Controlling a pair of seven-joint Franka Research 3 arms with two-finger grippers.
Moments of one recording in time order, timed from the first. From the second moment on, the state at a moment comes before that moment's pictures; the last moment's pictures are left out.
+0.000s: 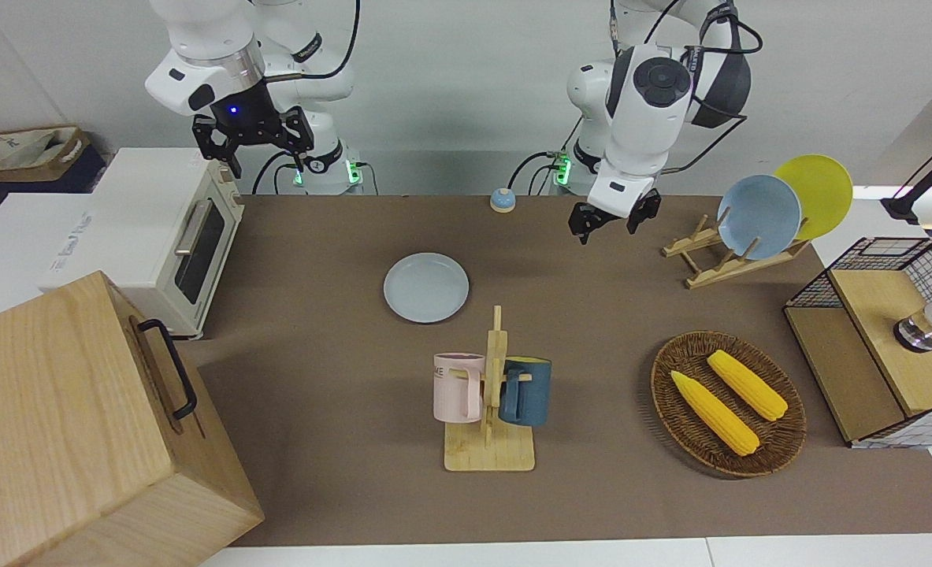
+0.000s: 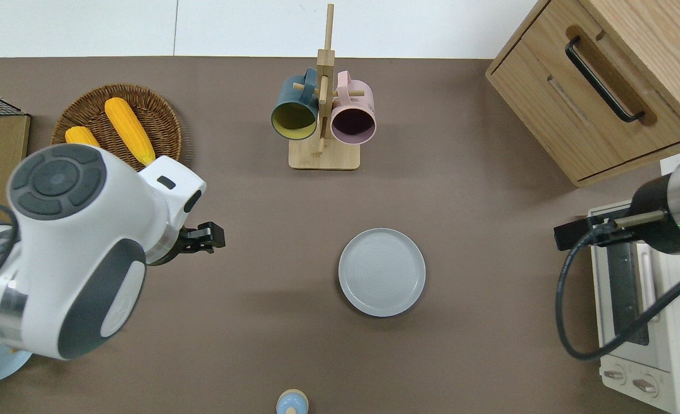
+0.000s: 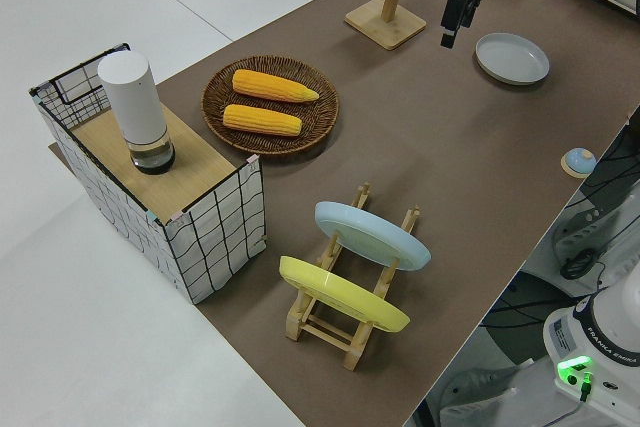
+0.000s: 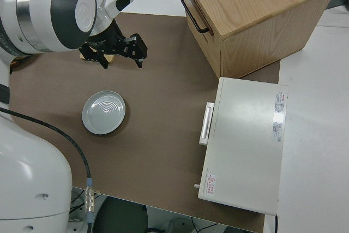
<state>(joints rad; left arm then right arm) 0.25 -0.02 -0.54 -1.85 0.04 1.70 -0.44 0.02 -0.01 0.12 -1.48 0.00 1.39 0.02</state>
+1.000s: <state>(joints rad) 0.31 -0.03 -0.40 -1.68 0.03 1.59 -0.07 0.02 -0.01 0.12 -1.48 0.00 1.39 0.02</state>
